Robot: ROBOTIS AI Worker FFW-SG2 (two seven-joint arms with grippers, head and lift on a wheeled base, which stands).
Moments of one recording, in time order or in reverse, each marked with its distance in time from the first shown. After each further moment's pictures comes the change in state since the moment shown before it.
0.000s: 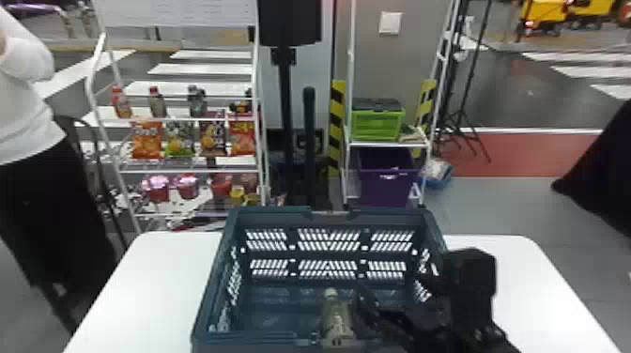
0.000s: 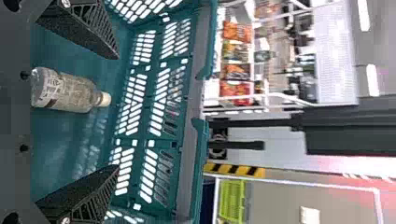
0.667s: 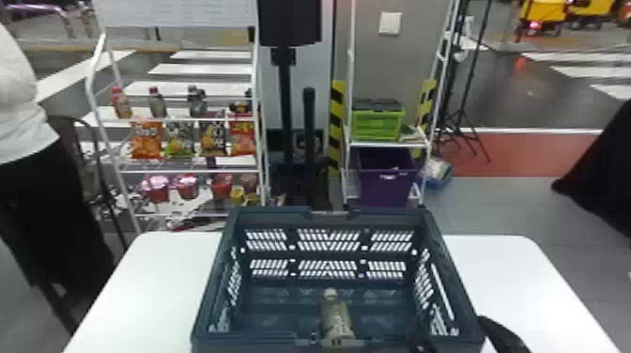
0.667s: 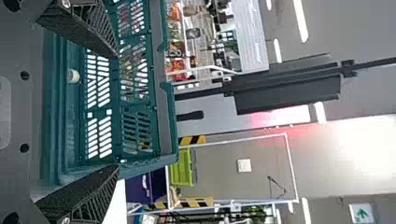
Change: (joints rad) left arm -0.005 0.000 -0.002 0.002 -0.001 0.001 -0.001; right arm 0.396 -0.020 -0.085 0.072 -0.004 -0.753 0.017
